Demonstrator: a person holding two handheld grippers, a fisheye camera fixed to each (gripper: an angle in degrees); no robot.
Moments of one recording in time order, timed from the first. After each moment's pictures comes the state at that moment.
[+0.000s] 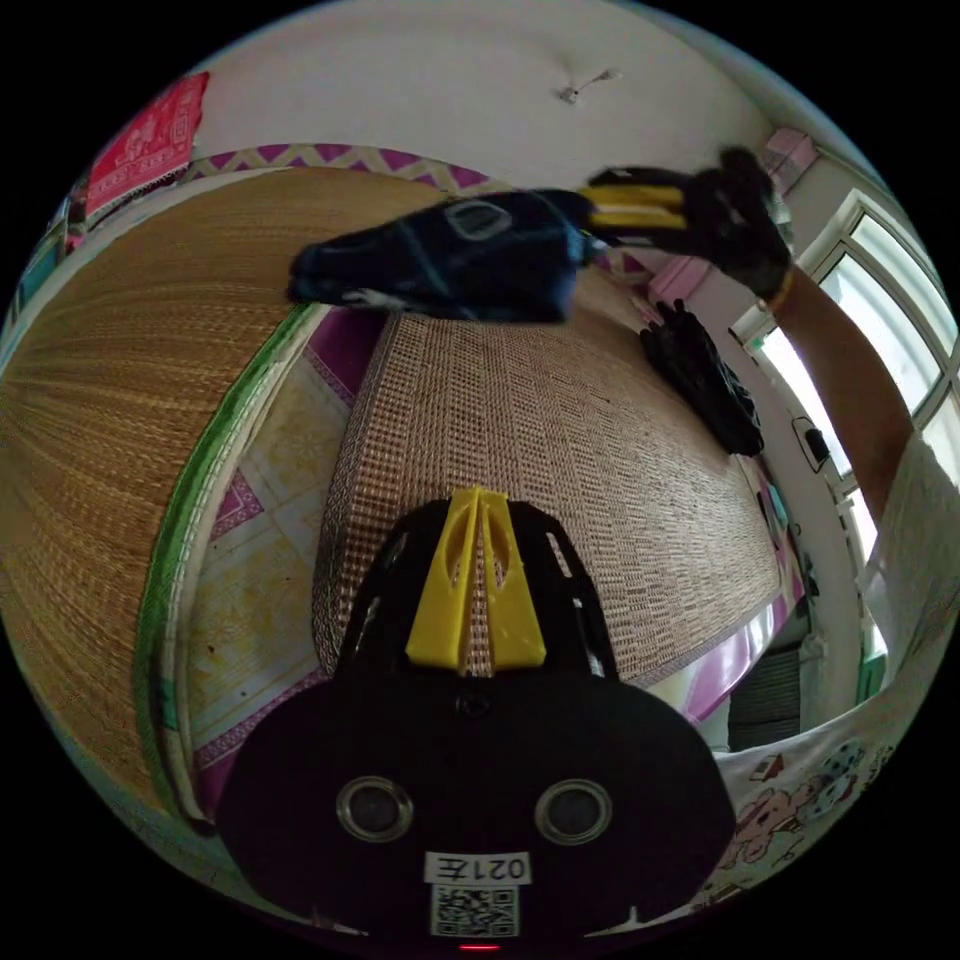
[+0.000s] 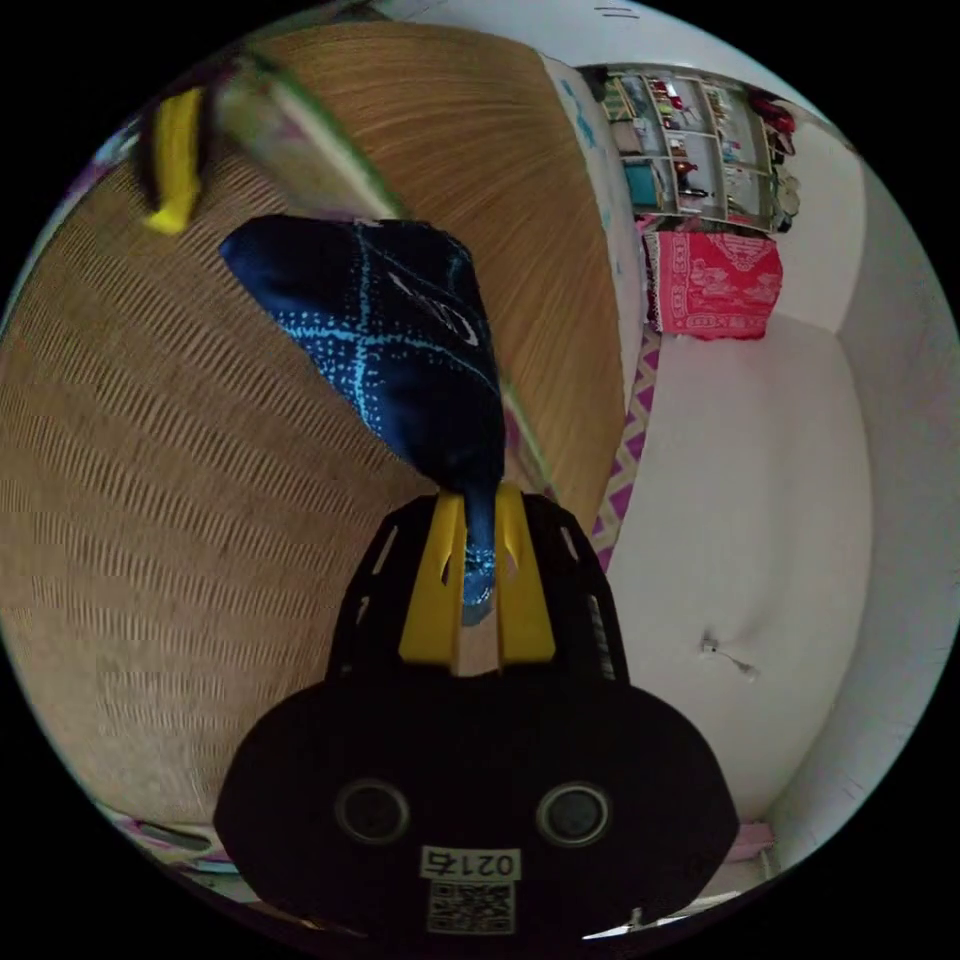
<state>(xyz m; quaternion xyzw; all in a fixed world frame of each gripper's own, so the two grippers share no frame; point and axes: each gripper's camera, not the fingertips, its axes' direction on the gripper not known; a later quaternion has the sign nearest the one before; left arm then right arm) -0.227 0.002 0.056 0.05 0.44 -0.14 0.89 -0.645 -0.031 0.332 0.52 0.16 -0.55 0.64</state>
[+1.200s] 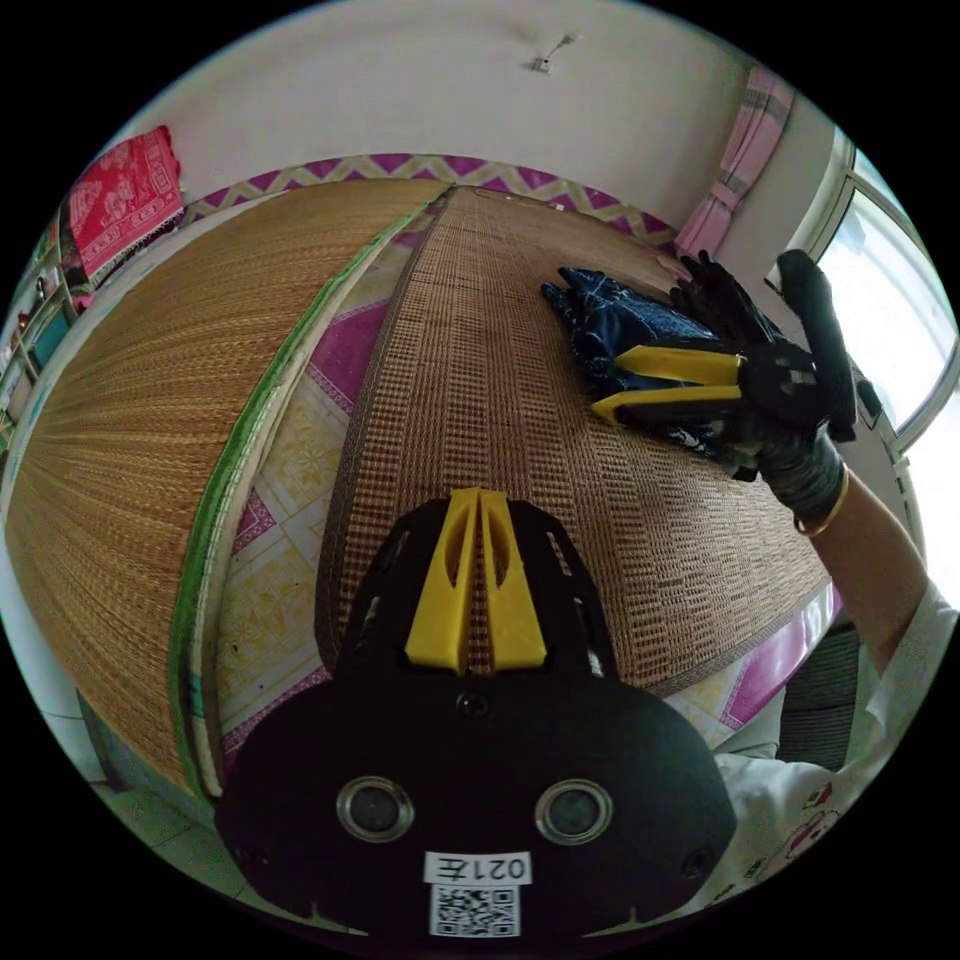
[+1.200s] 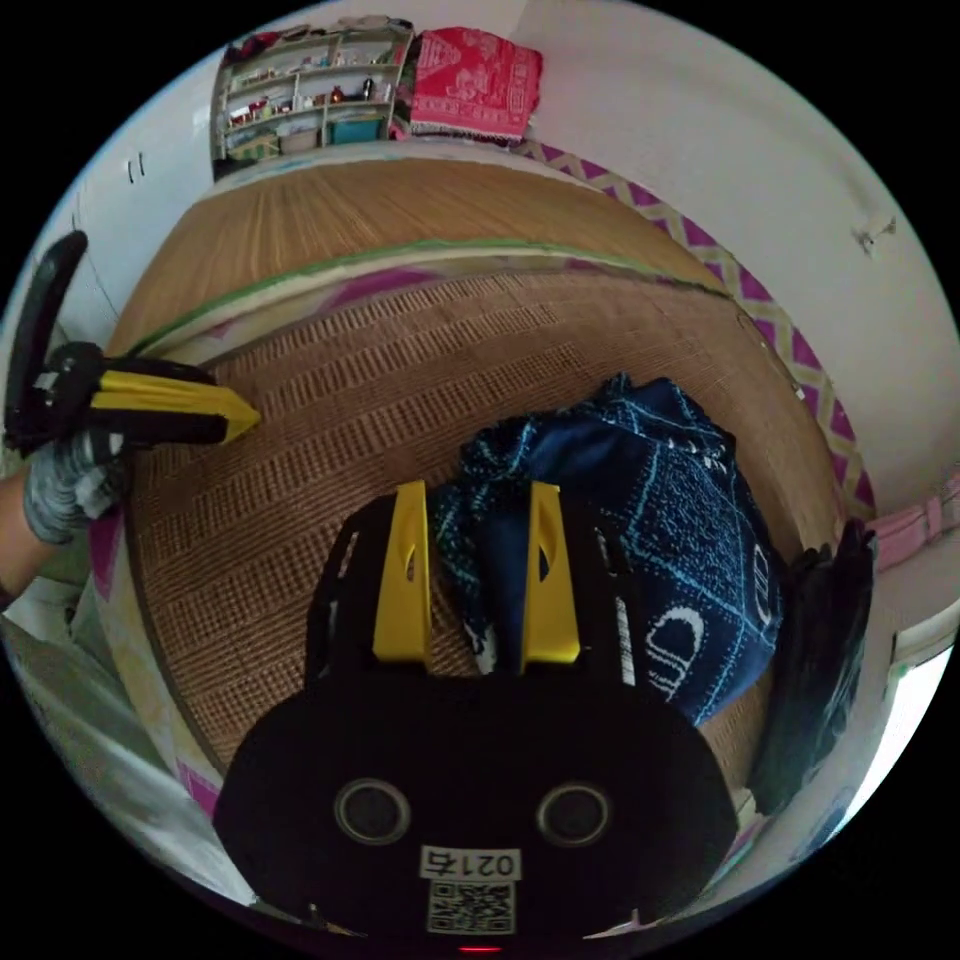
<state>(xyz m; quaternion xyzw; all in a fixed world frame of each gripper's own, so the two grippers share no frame) -0.230 0.021 -0.038 0.04 0.36 -0.09 0.93 -0.628 0.007 0.362 0.34 -0.27 -0.27 0.86</state>
